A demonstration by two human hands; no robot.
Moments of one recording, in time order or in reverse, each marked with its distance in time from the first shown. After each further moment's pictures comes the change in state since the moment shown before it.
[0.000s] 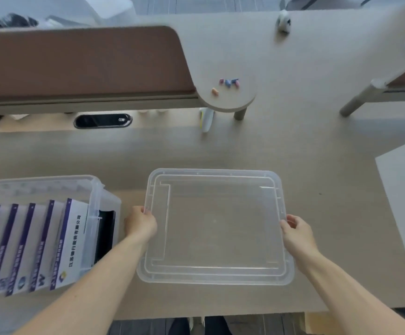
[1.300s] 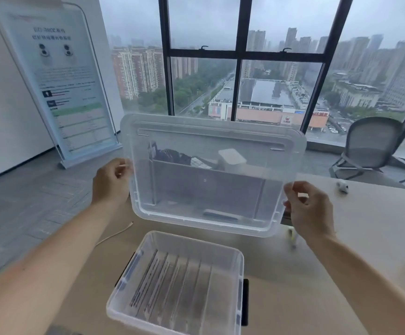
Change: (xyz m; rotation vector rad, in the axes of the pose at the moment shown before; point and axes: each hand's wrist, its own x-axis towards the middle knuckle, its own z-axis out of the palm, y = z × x) left_hand -0.068 -0.108 -0.543 -0.522 0.710 0.705; right_hand -0.370 -0.310 0.077 0.307 0.118 -1.043
